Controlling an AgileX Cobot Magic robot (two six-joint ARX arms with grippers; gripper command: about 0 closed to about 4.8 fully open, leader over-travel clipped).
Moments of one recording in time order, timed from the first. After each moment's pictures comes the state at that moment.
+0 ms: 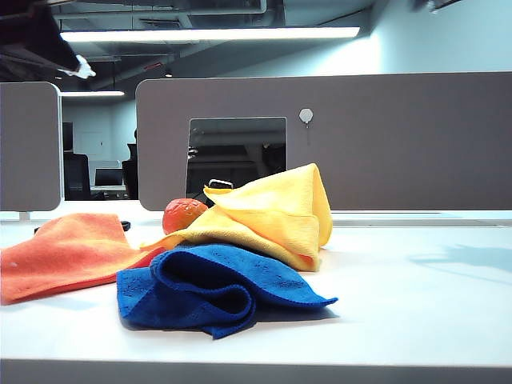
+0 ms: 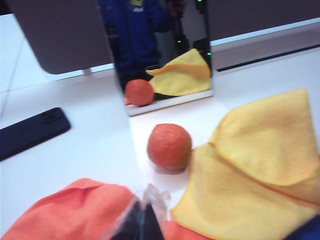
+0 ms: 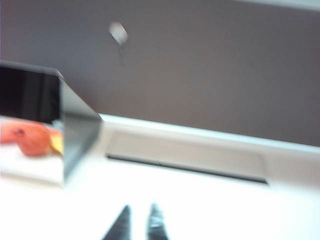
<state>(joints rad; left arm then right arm) -0.39 0.85 0.59 0.03 -0.05 0.10 0.30 1.21 1.11 -0.06 0.25 -0.05</state>
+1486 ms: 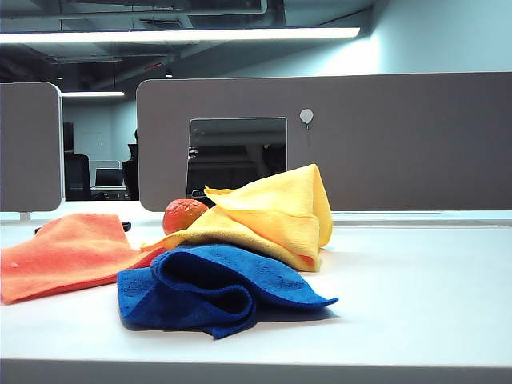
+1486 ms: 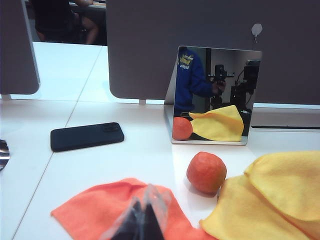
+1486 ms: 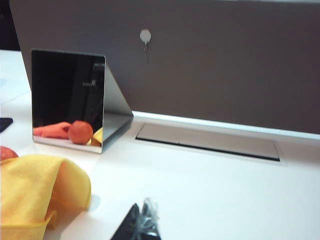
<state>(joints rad) -0.18 0.33 0.41 -0.10 0.00 -0.06 0.18 0.36 0.39 0.01 0.00 -0.02</state>
